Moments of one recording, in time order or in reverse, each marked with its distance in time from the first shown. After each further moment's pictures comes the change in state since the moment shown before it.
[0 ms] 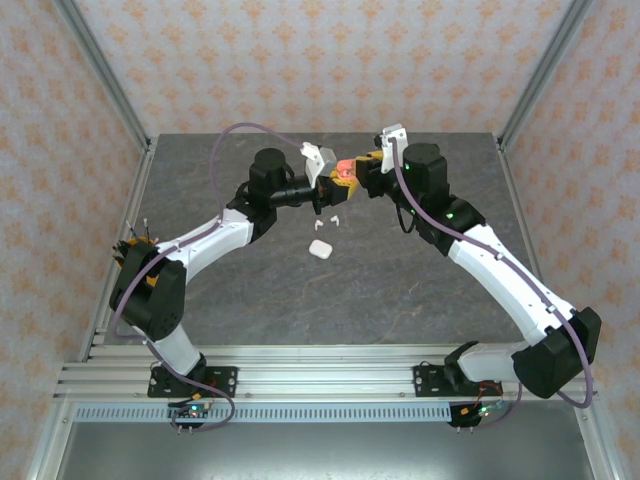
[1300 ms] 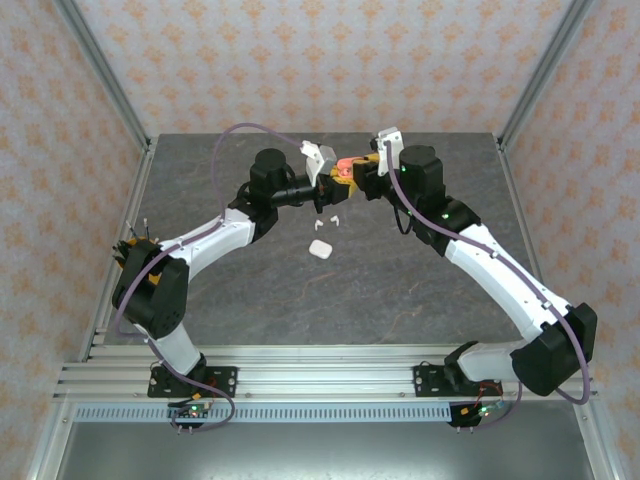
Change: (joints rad) left arm 0.000 0.017 0.000 0.045 -0.004 -0.053; right arm 0.003 0.015 -0.026 0.027 -0.013 -0.020
